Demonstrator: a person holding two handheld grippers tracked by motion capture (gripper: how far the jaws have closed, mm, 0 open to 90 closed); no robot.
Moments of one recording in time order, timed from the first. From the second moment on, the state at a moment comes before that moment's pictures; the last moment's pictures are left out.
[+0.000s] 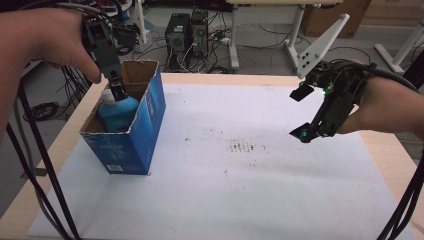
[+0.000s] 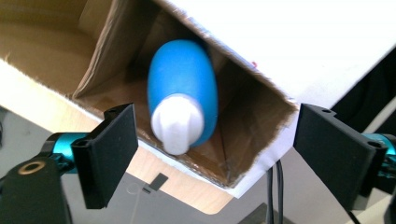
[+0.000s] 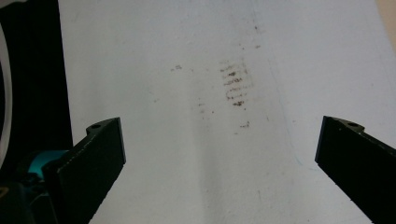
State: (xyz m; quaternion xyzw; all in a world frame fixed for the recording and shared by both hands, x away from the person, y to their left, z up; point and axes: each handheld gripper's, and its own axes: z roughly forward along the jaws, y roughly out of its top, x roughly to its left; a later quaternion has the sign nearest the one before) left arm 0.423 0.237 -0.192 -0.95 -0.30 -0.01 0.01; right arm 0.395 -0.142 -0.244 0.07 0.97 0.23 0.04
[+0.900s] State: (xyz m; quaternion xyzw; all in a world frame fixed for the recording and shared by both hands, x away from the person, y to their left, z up) left arm 0.408 0.173 -0.192 -0.99 -0.16 0.01 -0.01; right arm 0.416 -0.132 -0.248 0.06 0.99 0.16 0.01
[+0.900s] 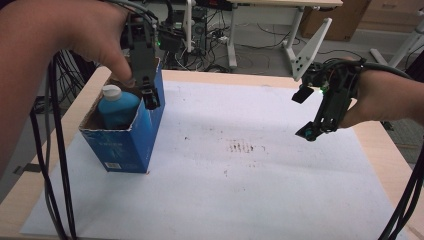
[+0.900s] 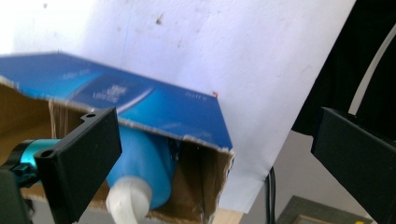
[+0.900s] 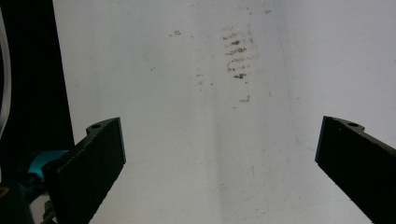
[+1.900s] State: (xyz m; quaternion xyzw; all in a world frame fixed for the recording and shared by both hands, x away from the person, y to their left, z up) left arm 0.402 0.138 -0.197 -0.99 -0.10 0.02 -0.02; right arm 0.415 -0.132 -0.251 0.06 0.99 0.14 0.01
